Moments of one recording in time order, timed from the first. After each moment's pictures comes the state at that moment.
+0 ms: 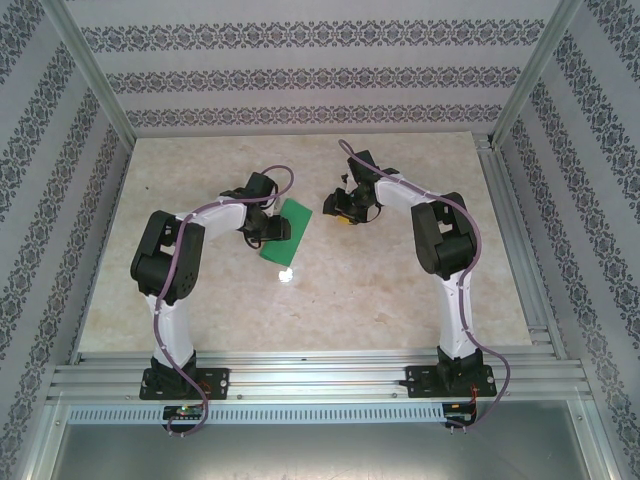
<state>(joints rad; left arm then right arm) -0.38 1.98 1.30 -0.54 0.21 -0.39 0.37 2.24 1.66 -0.58 -0.45 0.53</state>
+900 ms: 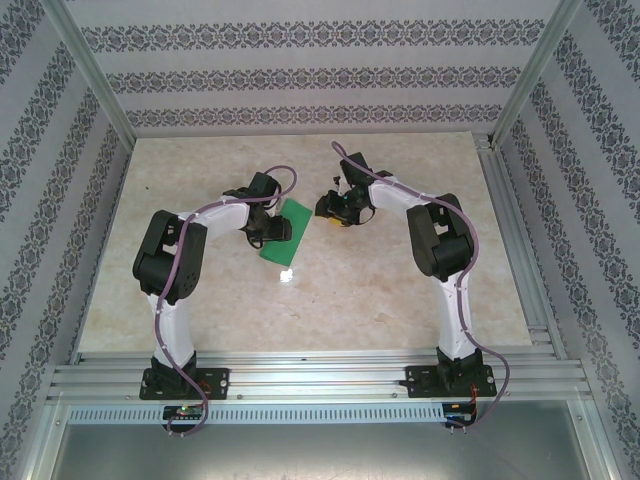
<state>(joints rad) -0.39 1.99 1.32 -0.56 0.17 -0.39 0.41 2.23 1.65 -0.55 -0.48 0.56</state>
